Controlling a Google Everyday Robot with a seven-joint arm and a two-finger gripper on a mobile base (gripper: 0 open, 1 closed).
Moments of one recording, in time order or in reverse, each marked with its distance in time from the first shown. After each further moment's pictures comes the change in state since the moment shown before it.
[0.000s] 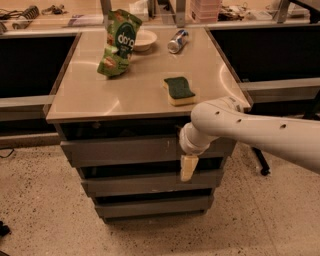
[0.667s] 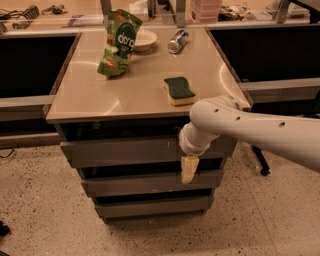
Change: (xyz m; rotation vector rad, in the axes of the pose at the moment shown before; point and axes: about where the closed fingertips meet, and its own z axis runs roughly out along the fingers) arm -0.001 0.011 -0.002 -0.055 0.009 -0.010
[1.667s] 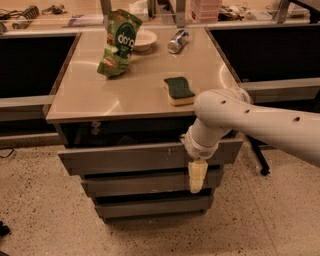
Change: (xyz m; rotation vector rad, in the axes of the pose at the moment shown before) arm 0.001 0.044 -0.036 -0.161 0.026 0.019
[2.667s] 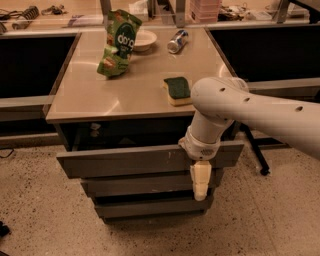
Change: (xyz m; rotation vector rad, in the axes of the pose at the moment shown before) arm -0.015 0.045 -0.028 -0.199 0.004 0.001
